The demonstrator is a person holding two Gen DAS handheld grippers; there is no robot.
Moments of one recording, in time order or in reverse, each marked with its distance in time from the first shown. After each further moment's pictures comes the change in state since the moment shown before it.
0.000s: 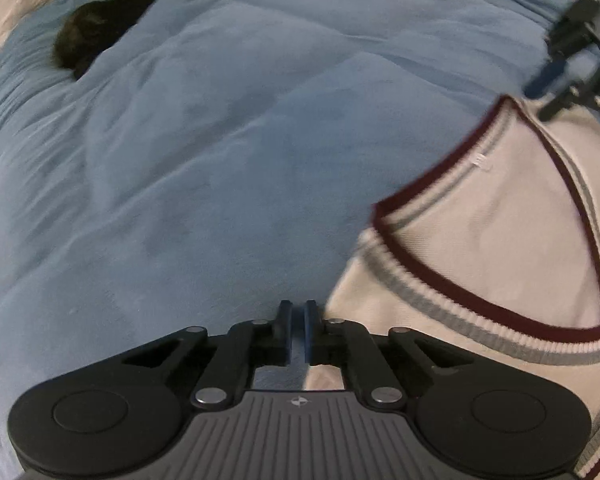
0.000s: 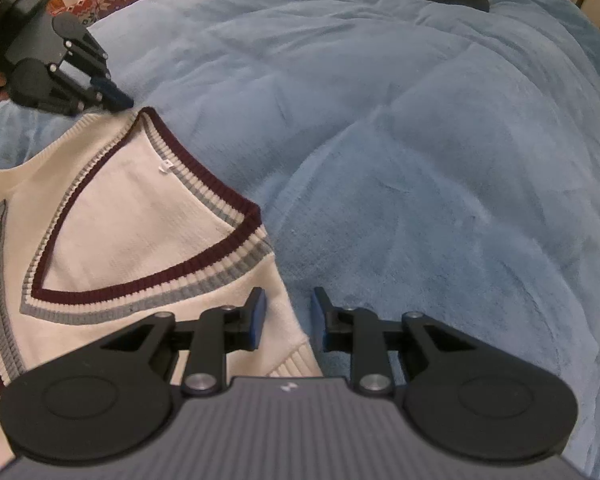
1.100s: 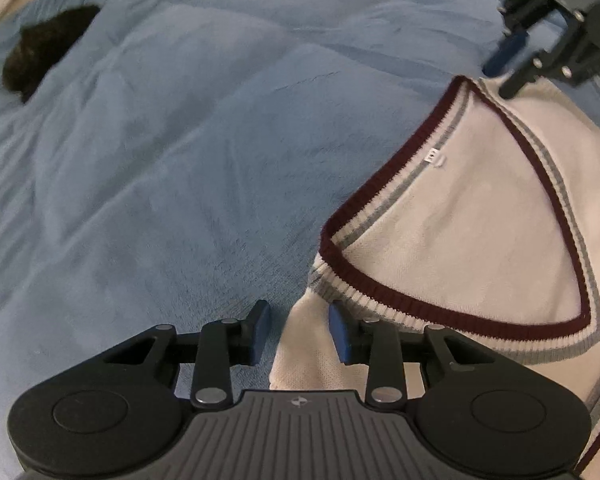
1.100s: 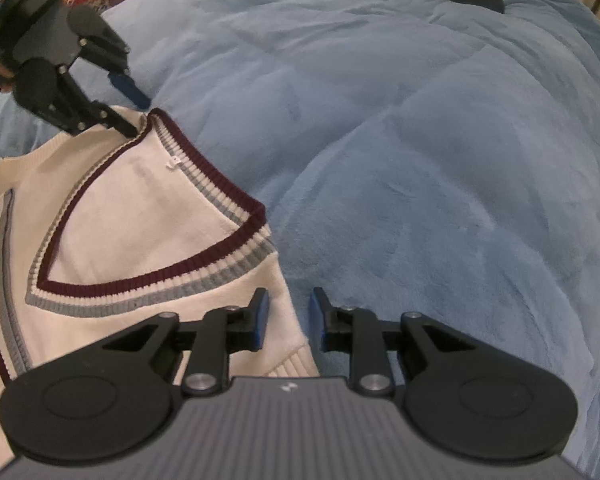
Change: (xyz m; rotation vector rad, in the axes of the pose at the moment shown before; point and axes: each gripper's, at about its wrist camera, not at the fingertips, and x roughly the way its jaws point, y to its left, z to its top) left arm 0.023 -0.023 0.014 0.117 0.041 -0.083; right arm 0.000 0.000 0.007 -0.045 0.046 0.022
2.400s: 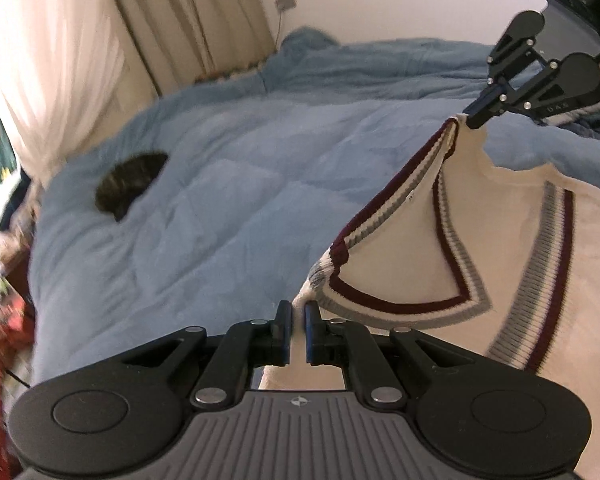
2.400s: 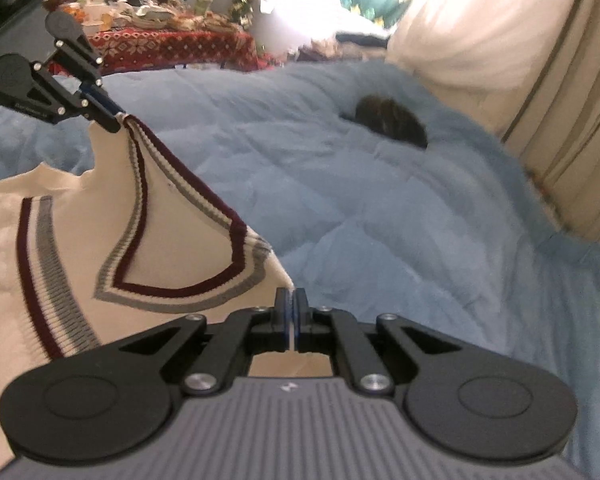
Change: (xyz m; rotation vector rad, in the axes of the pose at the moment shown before) left arm -0.135 -0.120 -0.116 0.116 -0.468 0.281; right arm -0.099 0.166 -0.088 -0.133 -0.384 -0.389
